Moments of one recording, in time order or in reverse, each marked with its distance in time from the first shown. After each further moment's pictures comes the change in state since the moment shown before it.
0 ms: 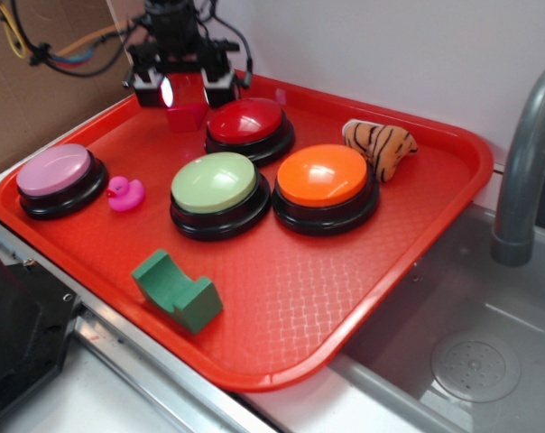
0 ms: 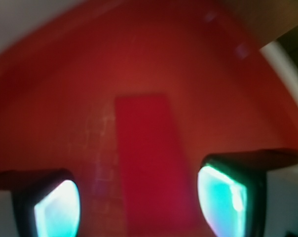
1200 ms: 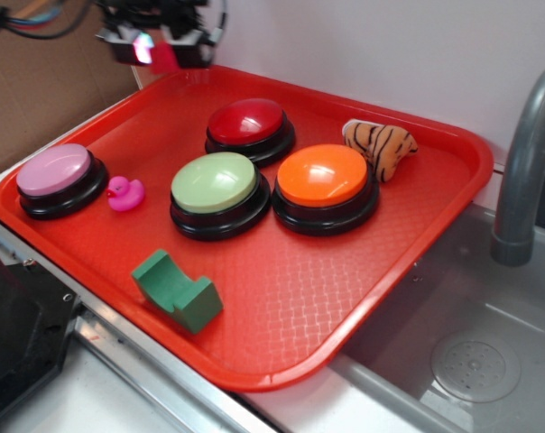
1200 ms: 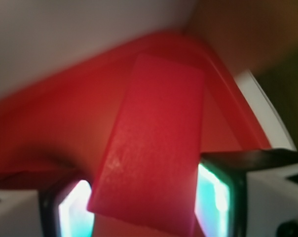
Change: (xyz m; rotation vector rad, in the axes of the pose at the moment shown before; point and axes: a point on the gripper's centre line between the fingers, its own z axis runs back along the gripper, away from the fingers) arm -0.033 0.014 0.094 -0.055 -0.099 -0.175
